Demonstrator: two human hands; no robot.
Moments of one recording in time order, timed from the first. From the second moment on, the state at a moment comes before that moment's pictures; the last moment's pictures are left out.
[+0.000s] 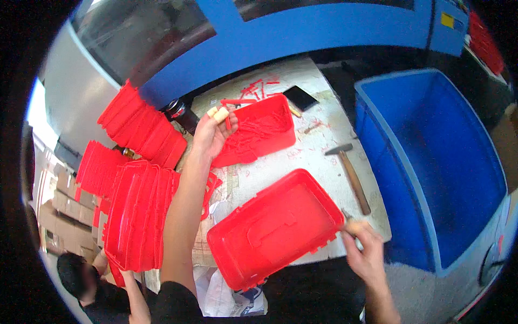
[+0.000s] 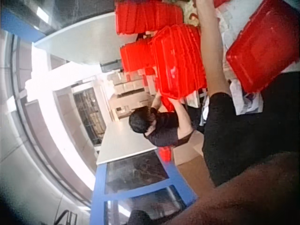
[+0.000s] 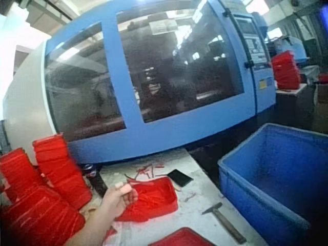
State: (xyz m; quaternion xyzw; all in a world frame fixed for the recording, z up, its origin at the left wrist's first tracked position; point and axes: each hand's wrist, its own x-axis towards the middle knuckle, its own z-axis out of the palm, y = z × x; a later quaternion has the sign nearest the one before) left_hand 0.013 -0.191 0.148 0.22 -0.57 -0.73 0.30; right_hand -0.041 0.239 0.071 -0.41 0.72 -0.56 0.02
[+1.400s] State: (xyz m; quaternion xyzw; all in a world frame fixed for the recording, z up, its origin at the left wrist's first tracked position) left_hand -0.044 -0.078 0.043 -0.03 -0.99 -0.12 -0.08; right_hand -0.054 0.279 0.046 -0.04 0.43 -0.81 0.40
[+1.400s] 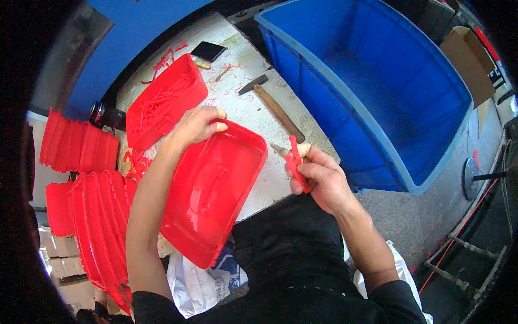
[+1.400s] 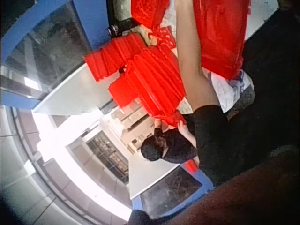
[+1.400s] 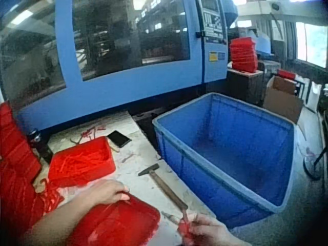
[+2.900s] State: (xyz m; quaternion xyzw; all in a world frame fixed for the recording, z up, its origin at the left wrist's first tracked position) left_hand 0.106 -0.090 0.014 0.18 -0.96 -0.23 -0.02; right_hand -0.012 0.073 0.003 -0.59 0.79 -0.19 0.06
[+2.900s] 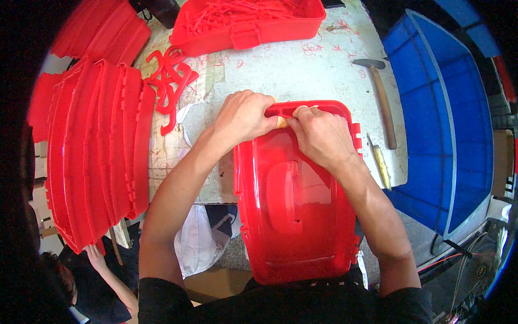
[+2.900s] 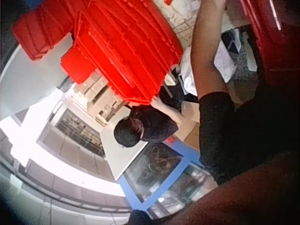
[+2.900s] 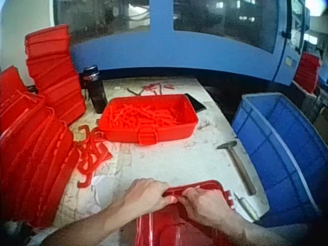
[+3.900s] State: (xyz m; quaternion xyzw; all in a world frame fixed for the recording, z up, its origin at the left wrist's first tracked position) left_hand 0.080 -0.097 0.016 0.12 -0.98 -0.16 -0.04; right_hand -0.012 0.040 0.055 -0.68 0.72 0.13 -0.02
